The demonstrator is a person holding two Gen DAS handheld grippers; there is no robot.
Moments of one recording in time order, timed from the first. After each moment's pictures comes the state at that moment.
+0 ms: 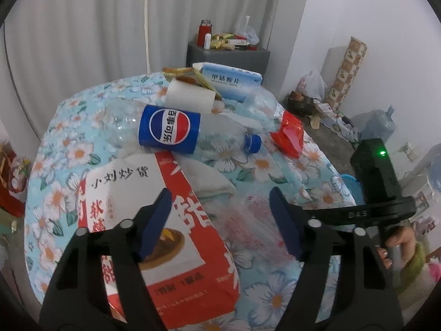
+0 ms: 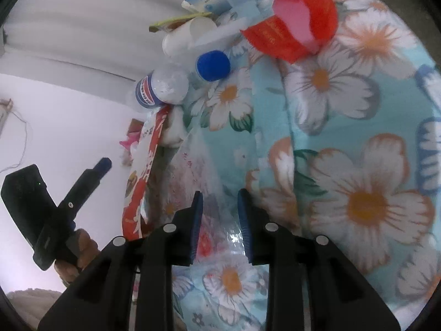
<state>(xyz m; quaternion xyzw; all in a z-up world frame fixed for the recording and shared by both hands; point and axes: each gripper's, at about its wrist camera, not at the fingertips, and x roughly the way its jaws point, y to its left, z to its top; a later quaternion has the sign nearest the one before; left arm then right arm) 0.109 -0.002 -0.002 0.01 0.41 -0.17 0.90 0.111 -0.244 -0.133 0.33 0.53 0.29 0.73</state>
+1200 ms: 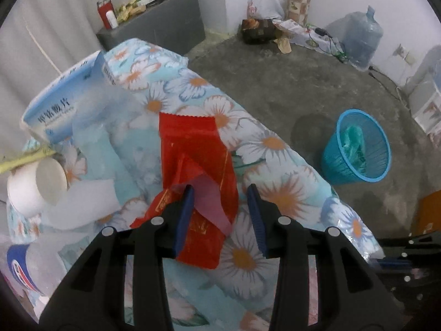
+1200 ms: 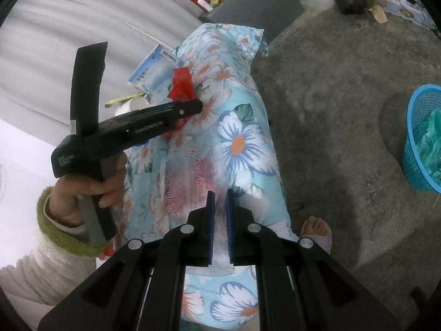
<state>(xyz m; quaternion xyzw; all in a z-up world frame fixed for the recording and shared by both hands) 0.237 -0.228 -0.092 0.22 0.49 -0.25 0.80 0.056 -0.363 -0.132 0.36 0.46 0.13 0.80</state>
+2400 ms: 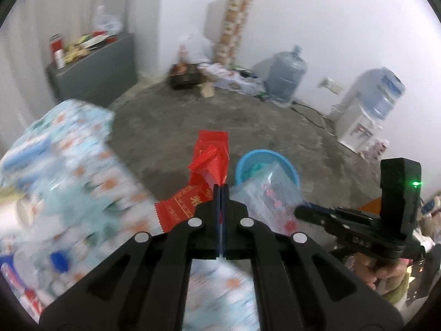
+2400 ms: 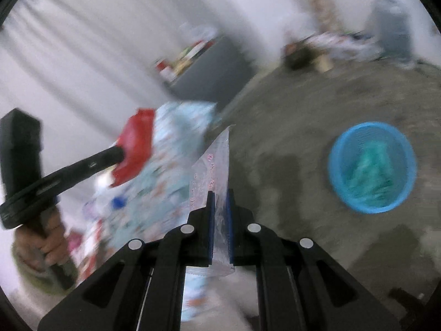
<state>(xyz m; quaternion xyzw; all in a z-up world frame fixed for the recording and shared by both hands) 0.159 -0.301 0.016 0.12 0.44 -0.44 0.77 -0.024 -0.466 -0.071 0.35 0.35 -0.06 0.87</state>
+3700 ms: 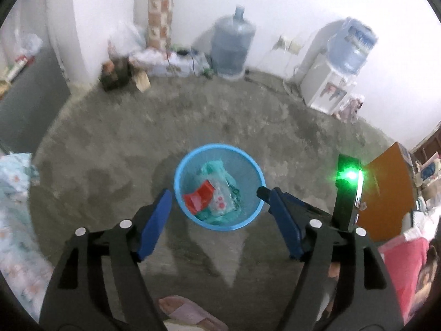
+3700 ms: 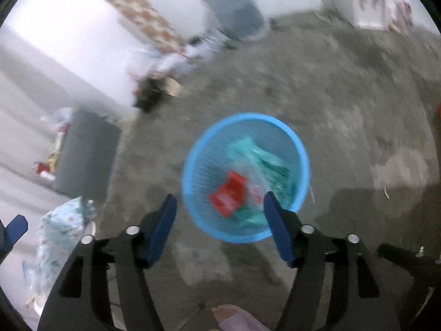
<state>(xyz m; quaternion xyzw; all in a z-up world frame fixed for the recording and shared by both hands) 0.133 -0.469 -0.052 0.20 0.43 -0.53 0.70 -0.057 -0.600 -0.208 0.46 0.30 -0.35 0.76</state>
